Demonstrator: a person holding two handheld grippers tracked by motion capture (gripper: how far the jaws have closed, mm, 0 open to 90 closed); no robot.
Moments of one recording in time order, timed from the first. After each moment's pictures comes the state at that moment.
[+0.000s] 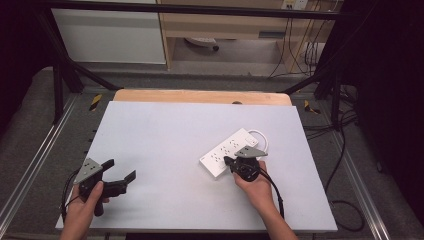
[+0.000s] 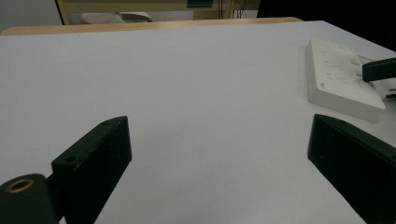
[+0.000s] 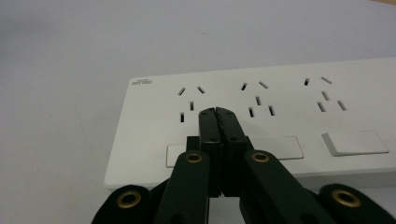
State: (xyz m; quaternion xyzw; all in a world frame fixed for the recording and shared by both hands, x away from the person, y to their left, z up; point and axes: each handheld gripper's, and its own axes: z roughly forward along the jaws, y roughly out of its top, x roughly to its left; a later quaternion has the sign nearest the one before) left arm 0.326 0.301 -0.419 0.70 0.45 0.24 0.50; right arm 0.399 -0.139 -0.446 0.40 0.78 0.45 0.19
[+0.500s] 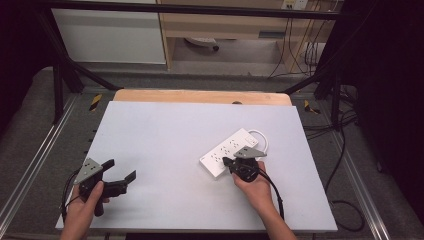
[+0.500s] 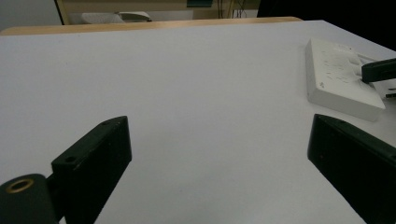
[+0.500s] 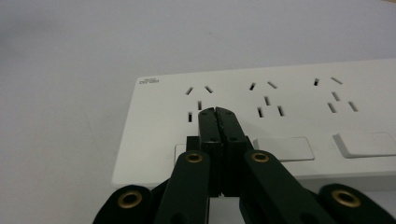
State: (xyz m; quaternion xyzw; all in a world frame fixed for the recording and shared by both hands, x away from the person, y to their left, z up) left arm 0.326 0.301 -0.419 0.70 0.45 0.24 0.50; right arm 0.398 -0.136 -0.447 0.39 0.78 0.45 0.18
